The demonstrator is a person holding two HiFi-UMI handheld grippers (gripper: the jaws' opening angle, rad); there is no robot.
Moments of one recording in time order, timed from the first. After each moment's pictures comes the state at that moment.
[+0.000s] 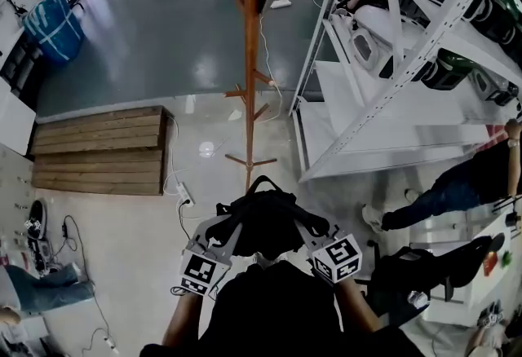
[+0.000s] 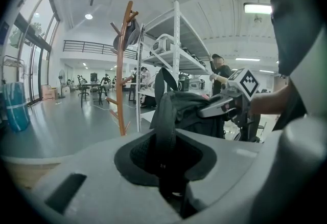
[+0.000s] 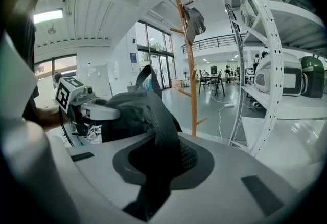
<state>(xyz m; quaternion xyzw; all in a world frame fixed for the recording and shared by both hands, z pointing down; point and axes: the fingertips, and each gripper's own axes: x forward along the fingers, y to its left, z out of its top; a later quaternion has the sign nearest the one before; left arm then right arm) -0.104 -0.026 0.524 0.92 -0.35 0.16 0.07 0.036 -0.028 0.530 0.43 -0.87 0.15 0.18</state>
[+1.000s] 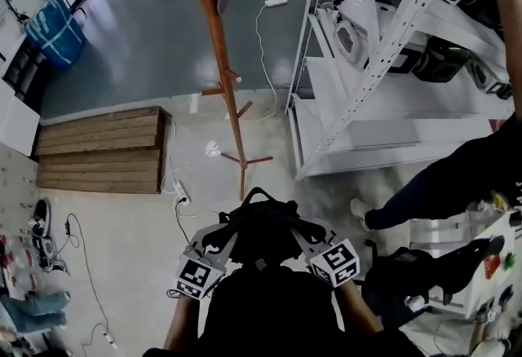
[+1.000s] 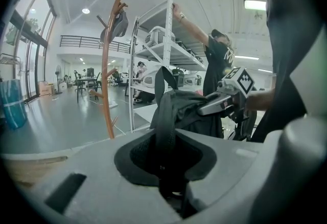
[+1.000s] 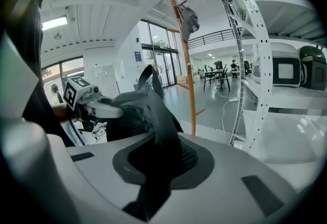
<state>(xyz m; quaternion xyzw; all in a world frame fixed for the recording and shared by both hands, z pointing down) -0.037 0.012 0.543 0.92 -0.34 0.18 0.09 0.104 0.012 0.549 0.38 -0.89 0.17 0.19</state>
